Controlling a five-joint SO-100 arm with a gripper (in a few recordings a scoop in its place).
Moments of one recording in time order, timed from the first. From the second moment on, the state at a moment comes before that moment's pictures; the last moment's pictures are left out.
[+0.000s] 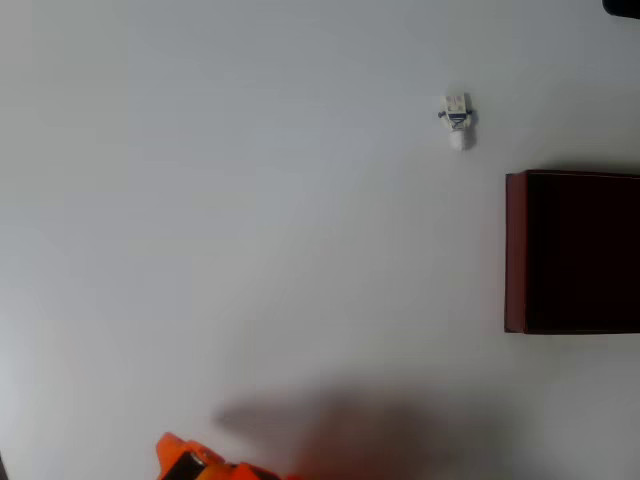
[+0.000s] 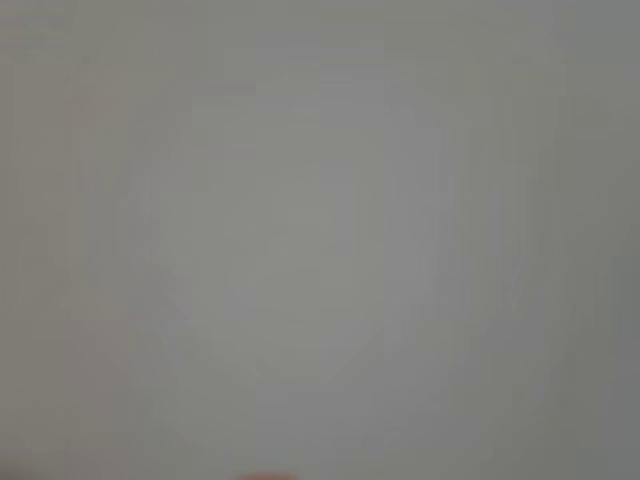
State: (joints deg) arm -60.2 194.6 171.9 76.5 6.3
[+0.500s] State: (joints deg) arm -59.3 194.9 173.1 76.2 12.1
